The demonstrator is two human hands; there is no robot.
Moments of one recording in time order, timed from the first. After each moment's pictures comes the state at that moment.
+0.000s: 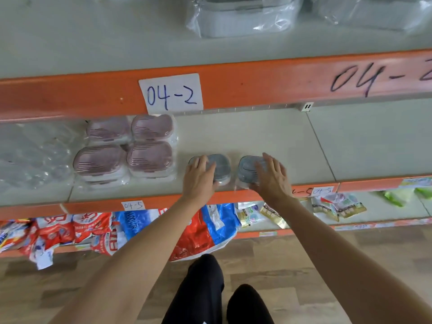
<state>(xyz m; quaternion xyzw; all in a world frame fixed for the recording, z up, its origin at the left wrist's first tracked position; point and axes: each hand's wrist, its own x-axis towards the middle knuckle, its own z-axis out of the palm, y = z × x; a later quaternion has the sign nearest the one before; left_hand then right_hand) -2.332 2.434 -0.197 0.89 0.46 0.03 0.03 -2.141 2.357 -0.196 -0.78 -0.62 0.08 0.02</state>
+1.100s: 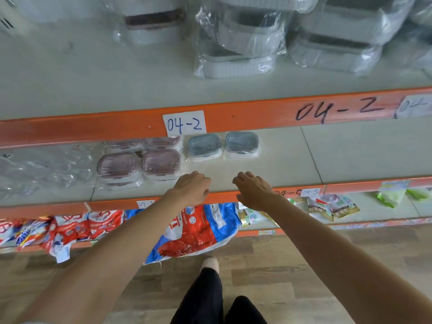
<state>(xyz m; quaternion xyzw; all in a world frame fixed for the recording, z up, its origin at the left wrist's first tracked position) -2.361 2.425 -0.113 0.92 0.36 -0.16 0.09 -2.179 2.347 -0.127 -0.66 -0.73 0.16 -0.06</state>
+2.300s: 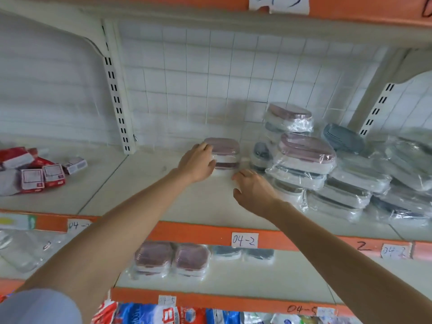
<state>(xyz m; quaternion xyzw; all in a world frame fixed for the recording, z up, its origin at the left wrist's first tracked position) -2.417 2.564 0.180 0.87 0.46 0.18 0.03 -2.270 2.446 0.177 -0.65 -0.75 -0.04 0.12</state>
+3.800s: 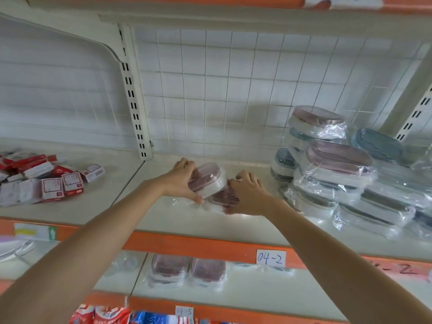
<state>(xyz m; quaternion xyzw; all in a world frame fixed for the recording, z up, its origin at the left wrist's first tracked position) -2.514 2.602 0.158 0.87 0.46 0.06 0.17 -2.296 2.526 0.139 -0.64 -0.77 0.02 0.03</state>
